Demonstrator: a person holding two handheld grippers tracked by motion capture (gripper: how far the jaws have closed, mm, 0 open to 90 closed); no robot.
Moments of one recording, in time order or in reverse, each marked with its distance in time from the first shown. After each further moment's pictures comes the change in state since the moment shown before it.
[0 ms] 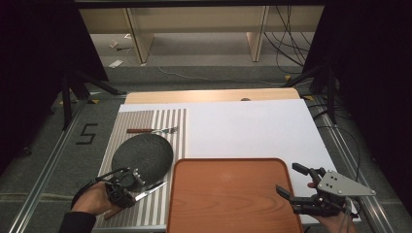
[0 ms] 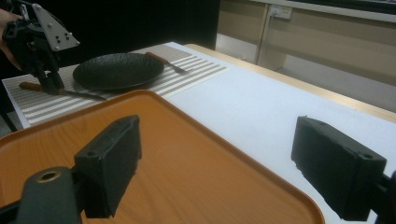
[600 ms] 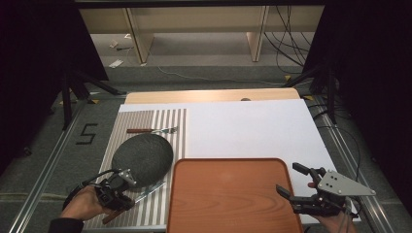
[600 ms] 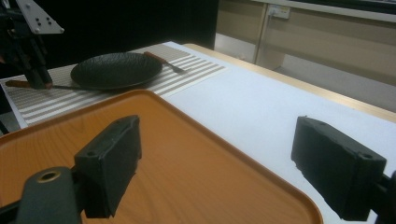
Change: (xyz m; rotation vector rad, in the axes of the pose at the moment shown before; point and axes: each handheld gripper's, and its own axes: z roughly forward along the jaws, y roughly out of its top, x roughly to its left) left arm -0.001 -0.021 -0.018 -0.151 -0.104 -0.040; right arm 0.000 0.000 0.000 0.002 -0.007 -0.001
